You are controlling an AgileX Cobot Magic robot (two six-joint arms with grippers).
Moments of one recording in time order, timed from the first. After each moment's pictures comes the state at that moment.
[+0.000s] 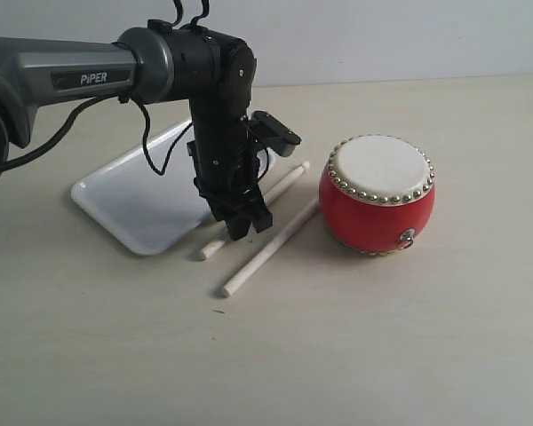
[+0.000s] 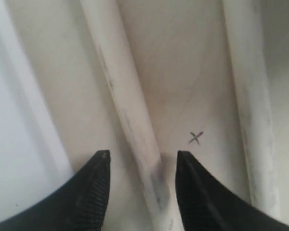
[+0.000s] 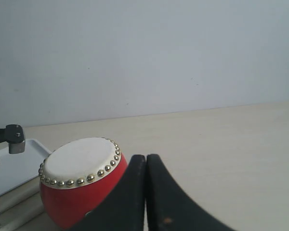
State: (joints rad) left arm -0.65 2.37 -1.89 -0.04 1.17 0.39; right arm 0.12 0.01 -0.01 0.05 0.16 0.08
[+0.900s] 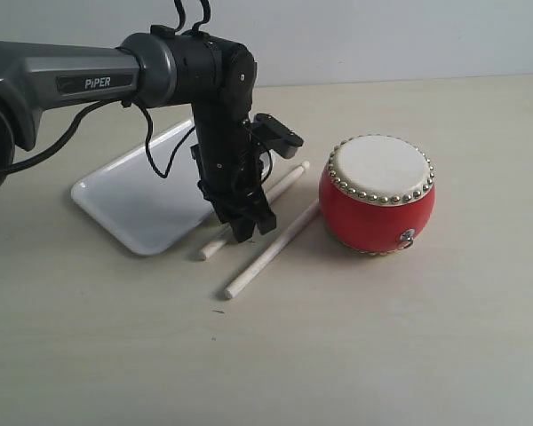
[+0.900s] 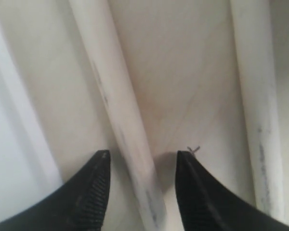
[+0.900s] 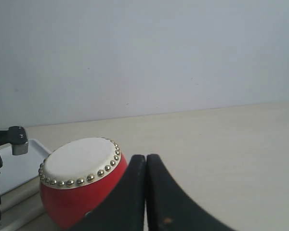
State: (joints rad) left arm -0.65 2.38 -1.89 -0.06 1.15 0.40; right arm 0.12 0.01 -0.01 0.05 0.16 0.08
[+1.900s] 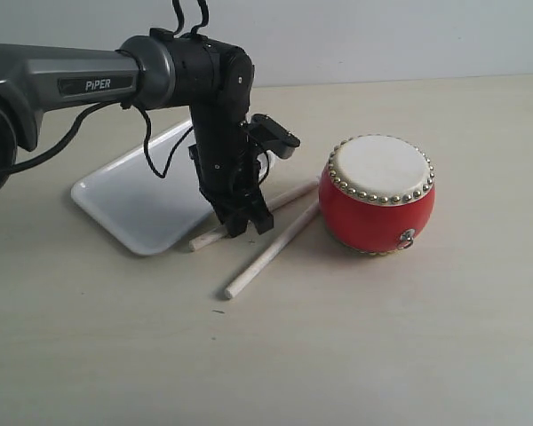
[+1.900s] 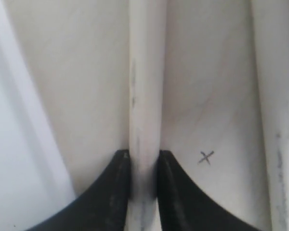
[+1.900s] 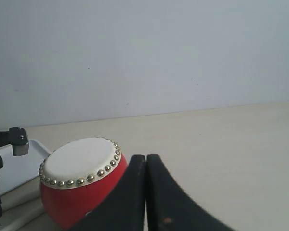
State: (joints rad) left arm -0.65 2.39 -1.89 -0.05 1.13 0.39; right arm 0.12 0.01 -0.01 0.05 0.16 0.08
